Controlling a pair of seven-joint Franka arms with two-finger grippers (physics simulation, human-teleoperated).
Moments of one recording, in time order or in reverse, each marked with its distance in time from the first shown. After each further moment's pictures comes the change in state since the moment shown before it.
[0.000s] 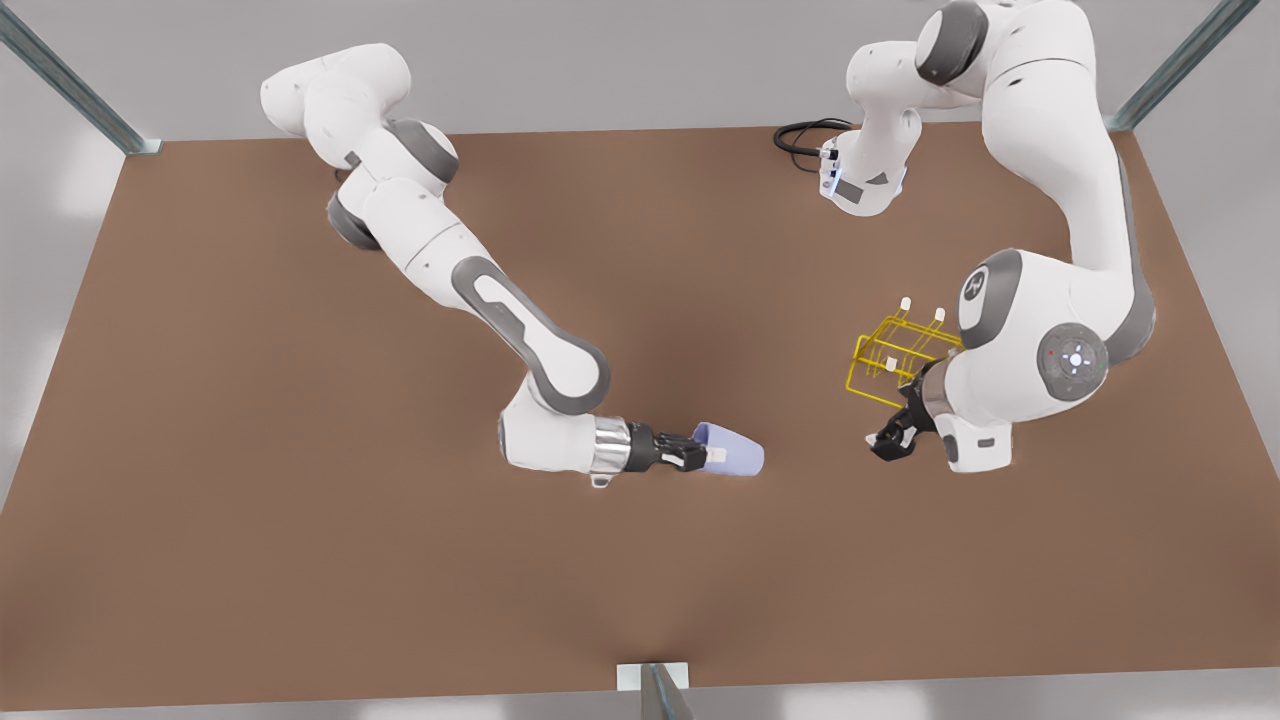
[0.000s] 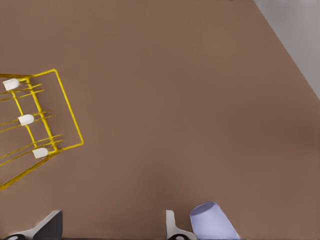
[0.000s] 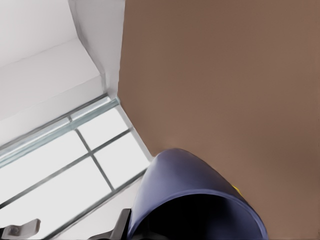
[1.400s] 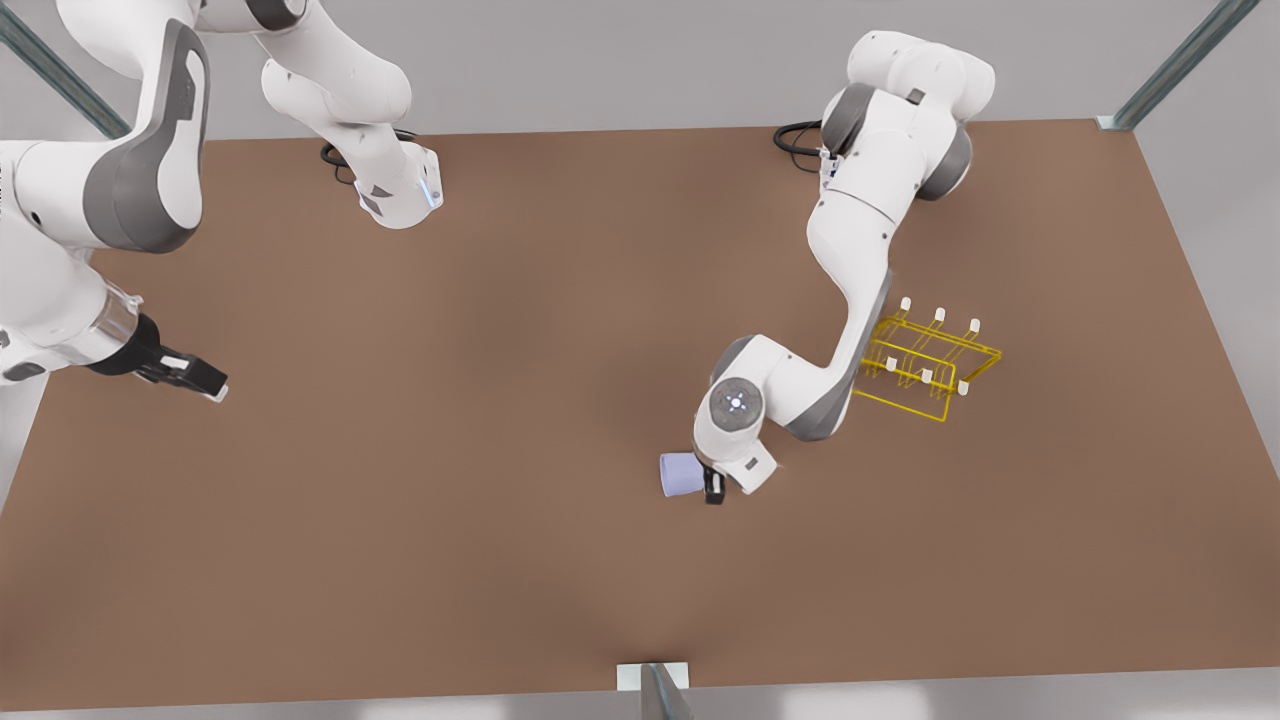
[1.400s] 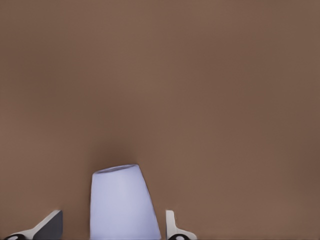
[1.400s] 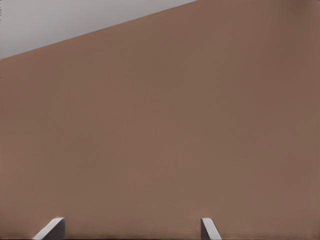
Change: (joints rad) left arm -0.391 0.408 0.046 0.055 0.237 0.471 -0.940; right arm -0.540 -0.968 -0.349 -0.477 -1.186 -0.853 -0.035
